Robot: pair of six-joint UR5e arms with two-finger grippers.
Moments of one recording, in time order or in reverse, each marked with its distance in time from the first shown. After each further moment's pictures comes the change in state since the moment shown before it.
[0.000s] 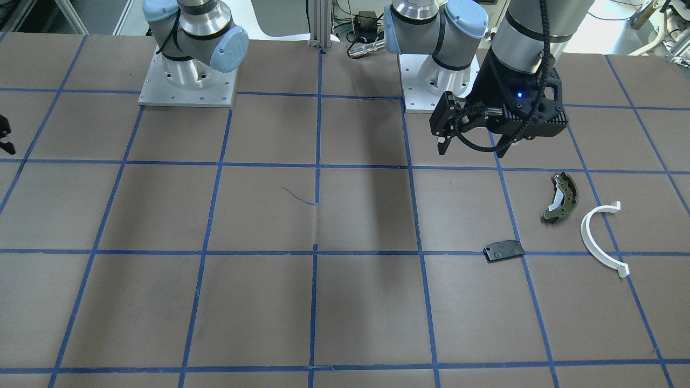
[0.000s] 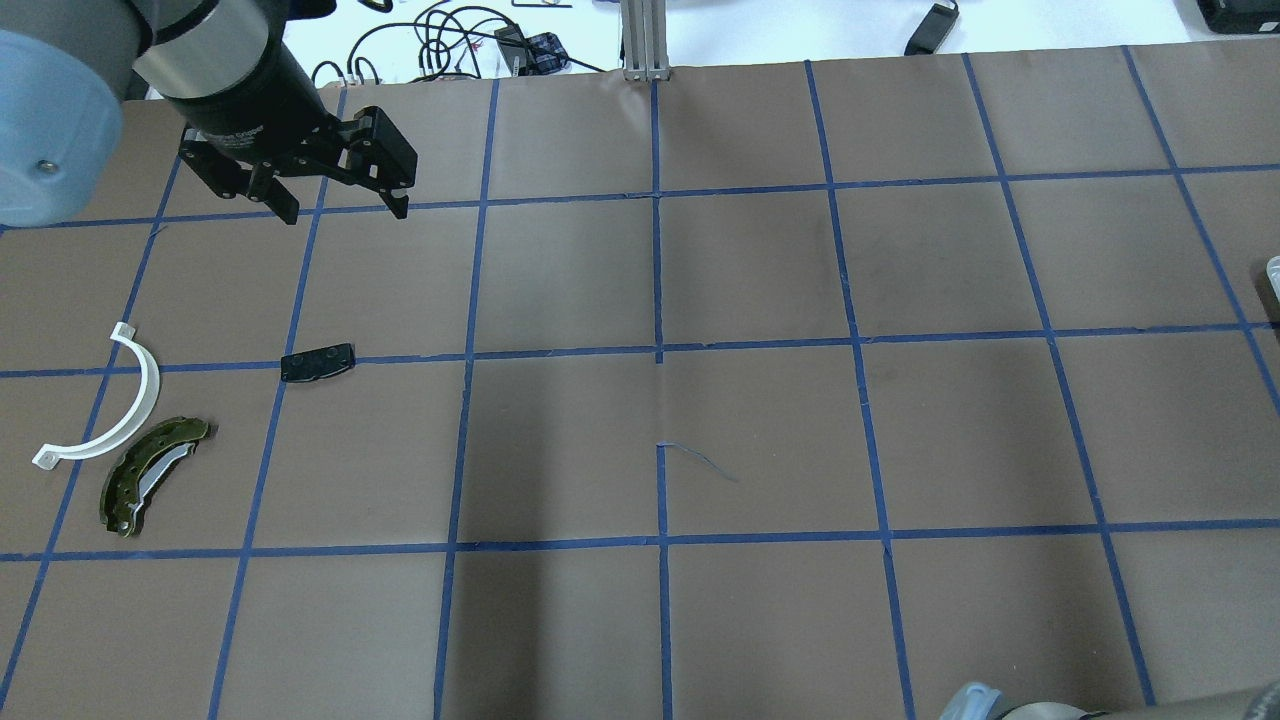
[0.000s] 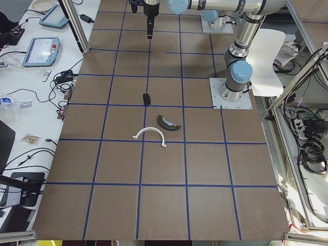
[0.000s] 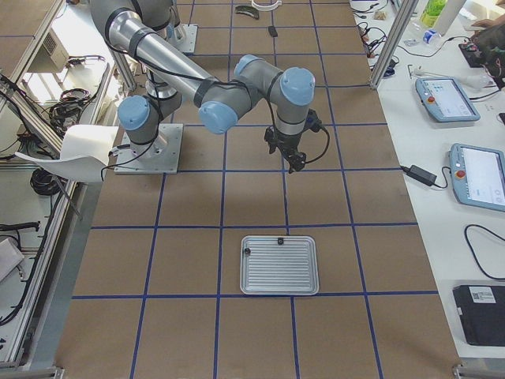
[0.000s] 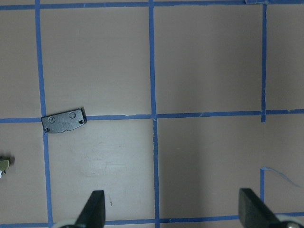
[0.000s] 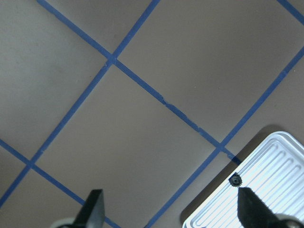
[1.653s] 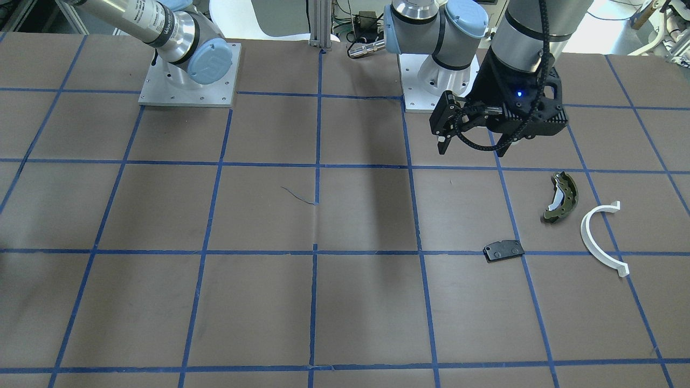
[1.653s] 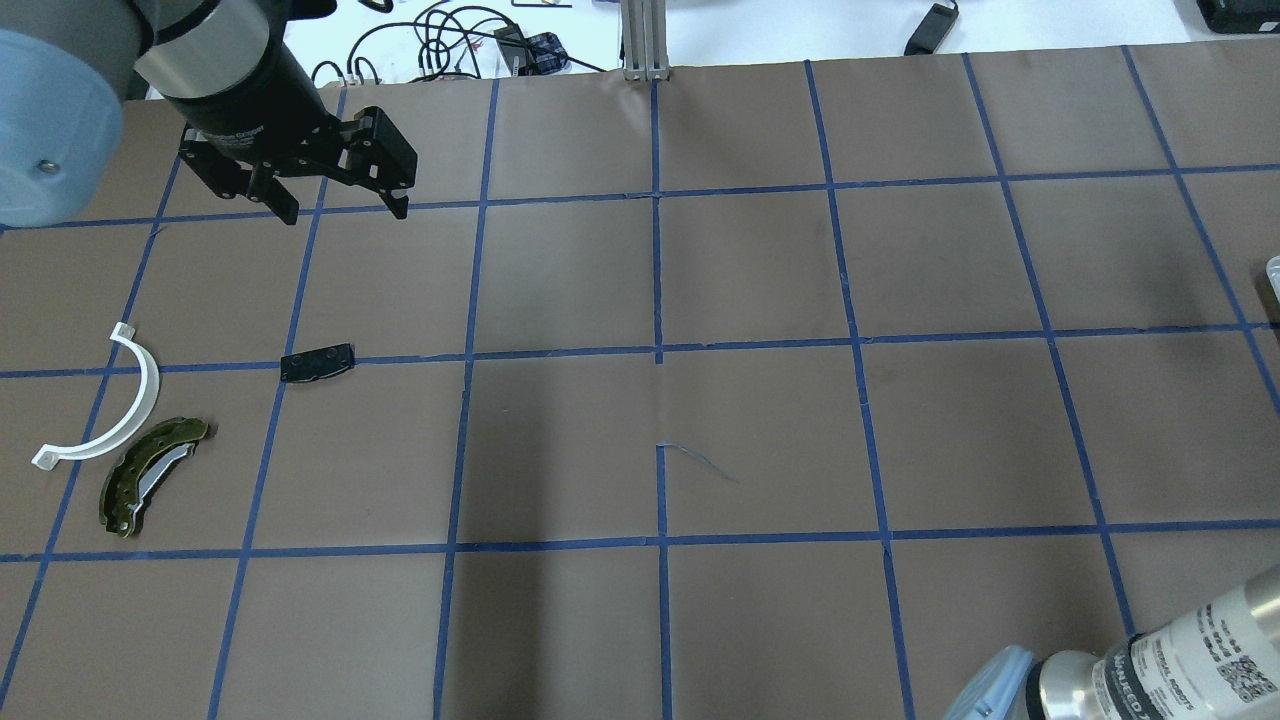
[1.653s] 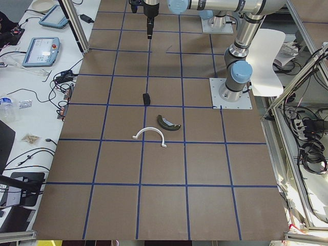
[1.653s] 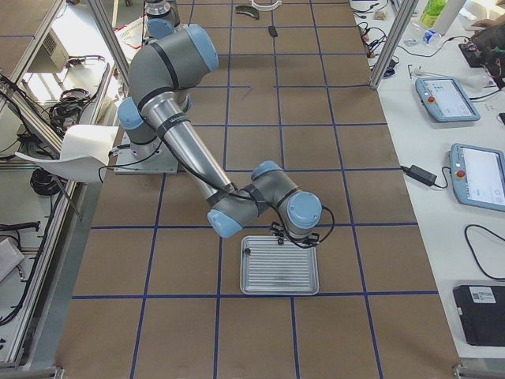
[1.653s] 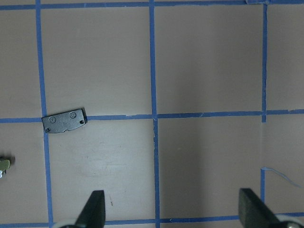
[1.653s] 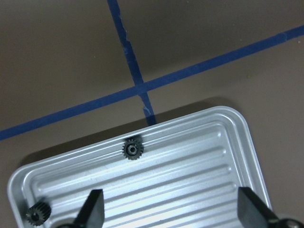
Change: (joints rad) left arm 0.000 0.000 0.000 0.000 0.001 0.000; right arm -0.216 0.426 -0.207 -0.151 0.110 -0.759
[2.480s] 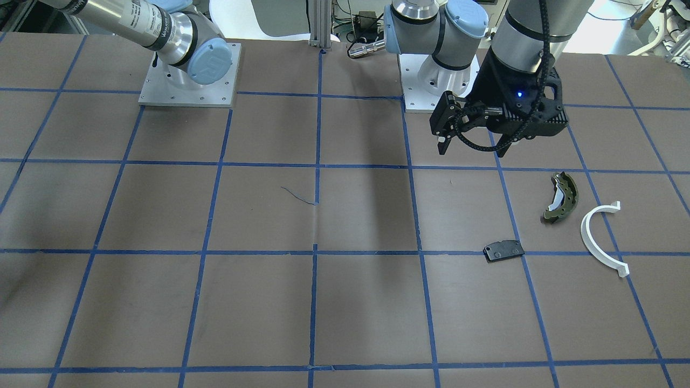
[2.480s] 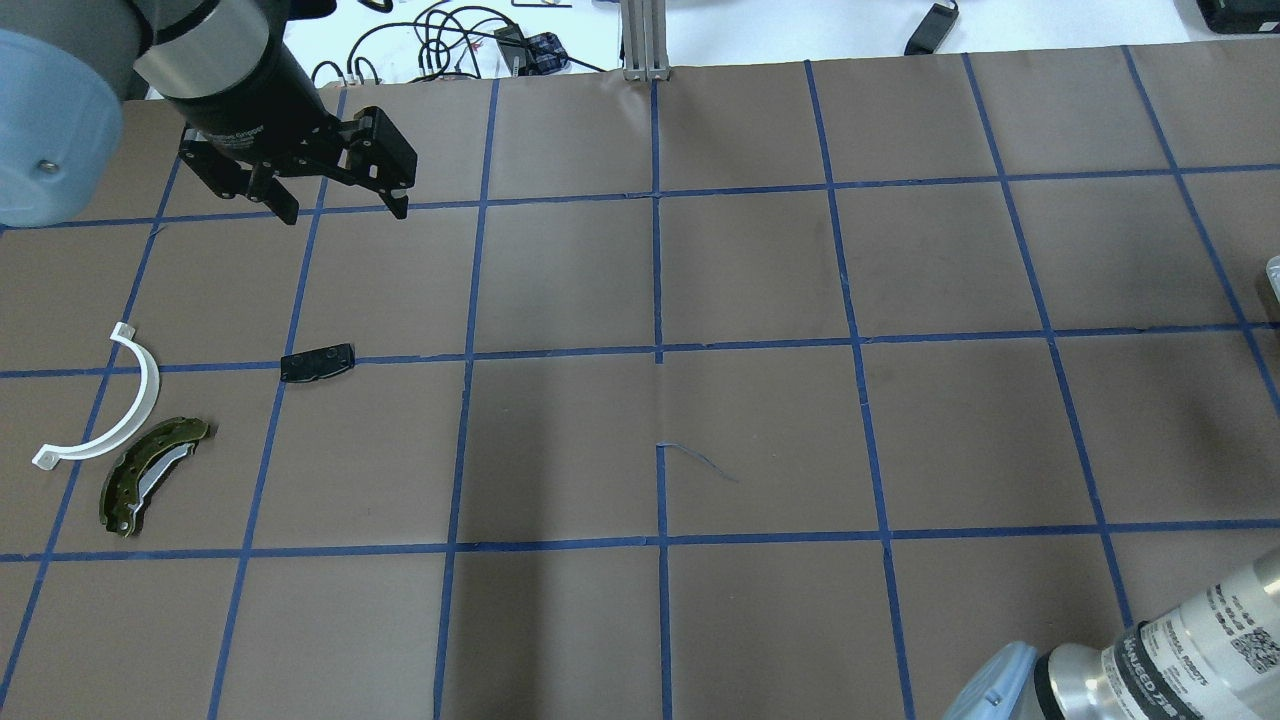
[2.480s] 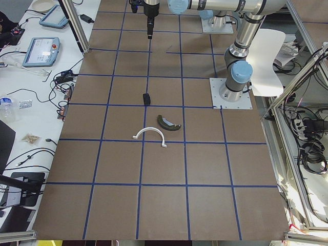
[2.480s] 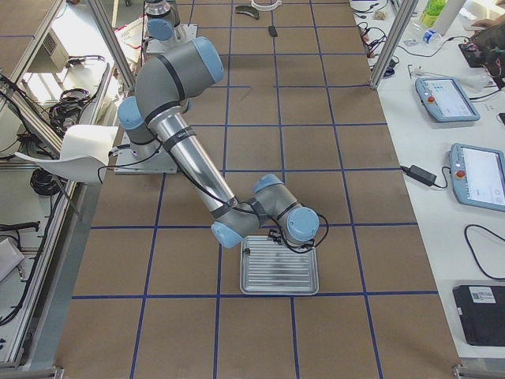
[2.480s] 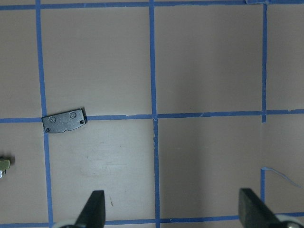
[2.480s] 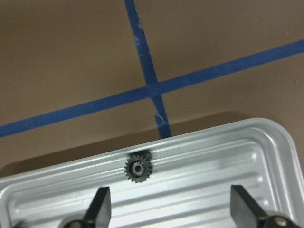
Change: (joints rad) left arm 0.000 0.000 0.000 0.000 0.000 -0.001; right arm 0.000 0.051 0.016 0.007 0.002 -0.057
